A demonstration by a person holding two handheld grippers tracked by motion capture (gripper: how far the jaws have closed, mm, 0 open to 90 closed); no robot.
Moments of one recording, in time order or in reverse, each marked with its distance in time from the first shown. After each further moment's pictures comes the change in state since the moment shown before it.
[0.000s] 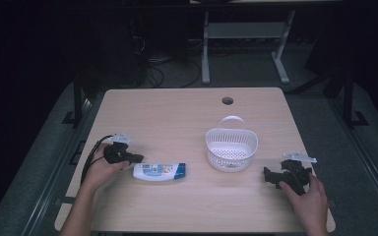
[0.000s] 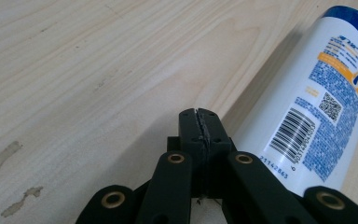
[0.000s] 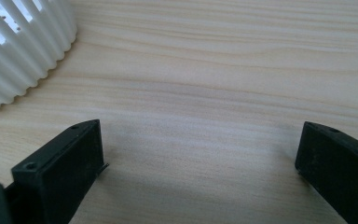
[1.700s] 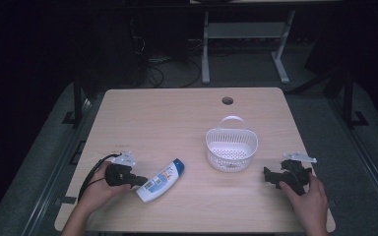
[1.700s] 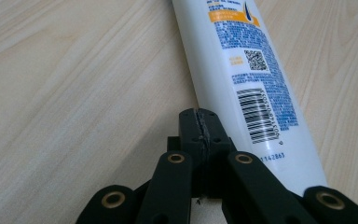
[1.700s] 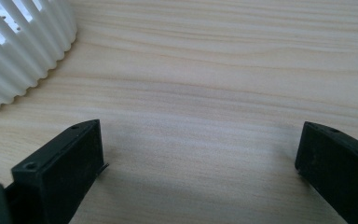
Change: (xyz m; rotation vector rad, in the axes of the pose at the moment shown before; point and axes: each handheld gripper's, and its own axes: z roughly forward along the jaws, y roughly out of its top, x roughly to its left) left arm -0.062 -0.022 -0.009 0.067 -0.093 0.079; right arm 0.000 0.000 0.000 0.000 0.000 0.000
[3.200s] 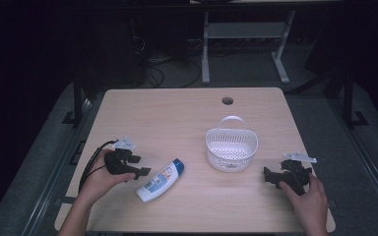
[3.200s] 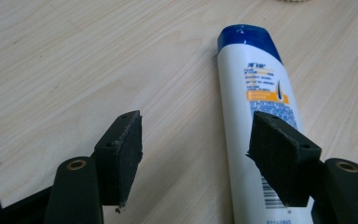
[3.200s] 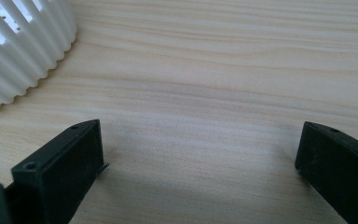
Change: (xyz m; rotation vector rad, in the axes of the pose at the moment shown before) left arm 0.000 0.041 -0.018 -0.033 0.158 -0.095; right arm 0.000 0.000 0.000 0.000 0.000 0.000
